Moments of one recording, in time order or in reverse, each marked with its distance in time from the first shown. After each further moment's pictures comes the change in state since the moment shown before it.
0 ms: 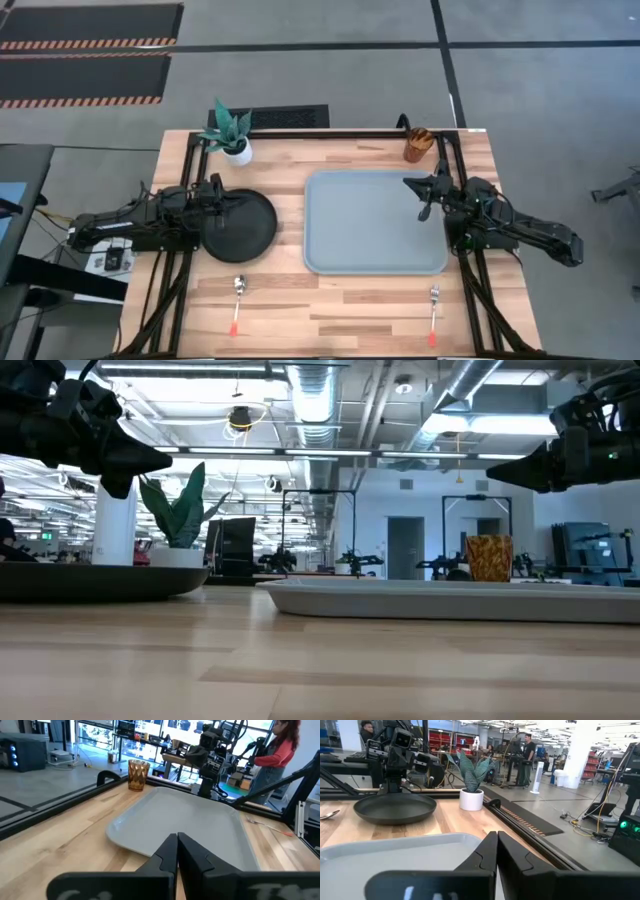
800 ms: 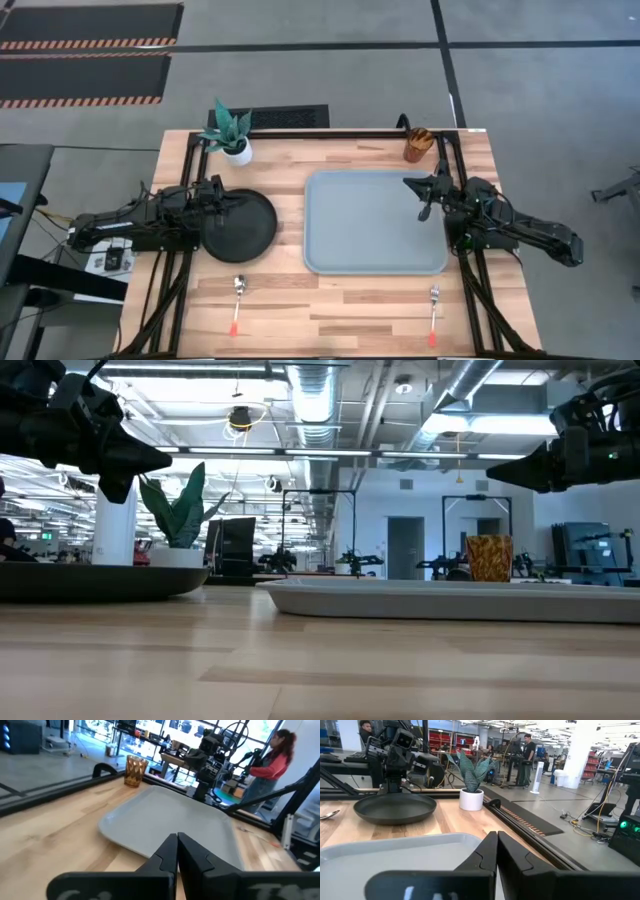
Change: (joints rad) left arm 0.000 0.000 0.000 0.004 0.013 -0.120; right arm 0.000 0.000 0.000 0.000 0.000 0.000
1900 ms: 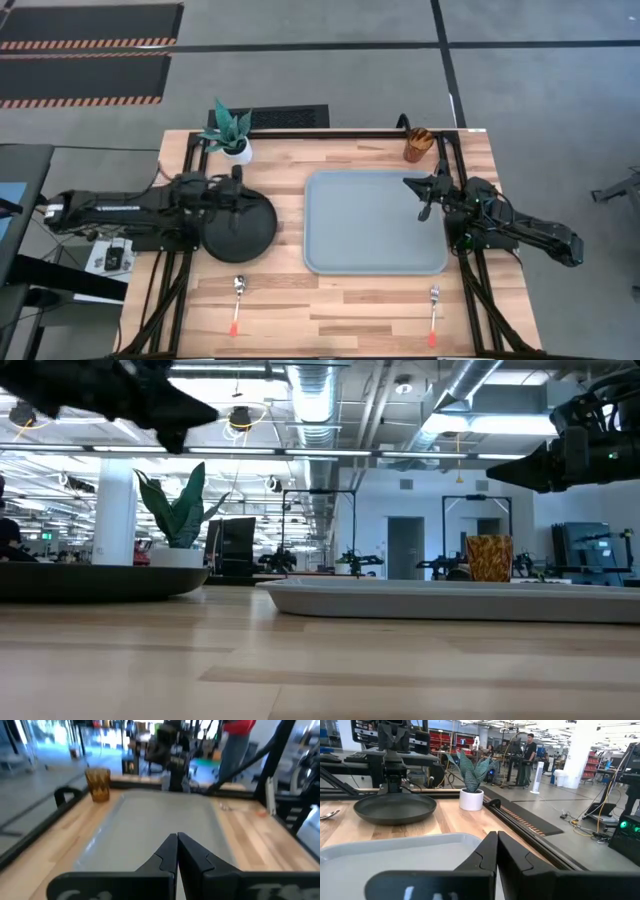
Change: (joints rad) left arm -0.002 0.681 0.324 0.266 0.169 0.293; right arm 0.000 0.000 0.000 0.000 0.000 0.000
